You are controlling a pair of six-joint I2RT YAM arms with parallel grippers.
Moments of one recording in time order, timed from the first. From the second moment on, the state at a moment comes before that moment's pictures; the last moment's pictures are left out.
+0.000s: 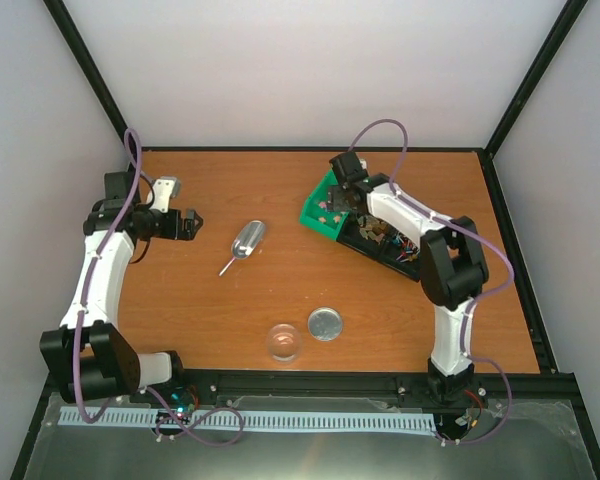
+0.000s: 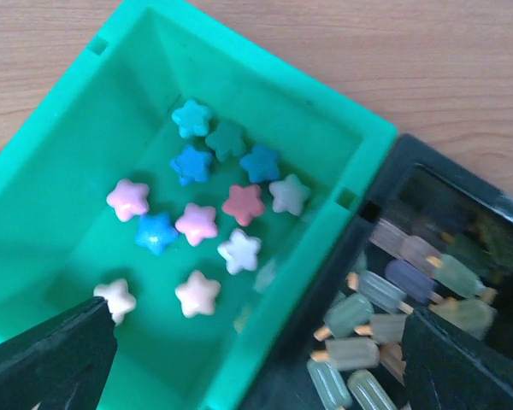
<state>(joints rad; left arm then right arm) 0.15 1.29 1.13 -0.78 0.41 0.20 0.49 1.95 1.55 -0.57 0.28 0.36</state>
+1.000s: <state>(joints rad) 0.15 1.32 1.11 -0.81 0.48 0.26 0.55 2.13 1.65 -0.63 0.27 0.45</state>
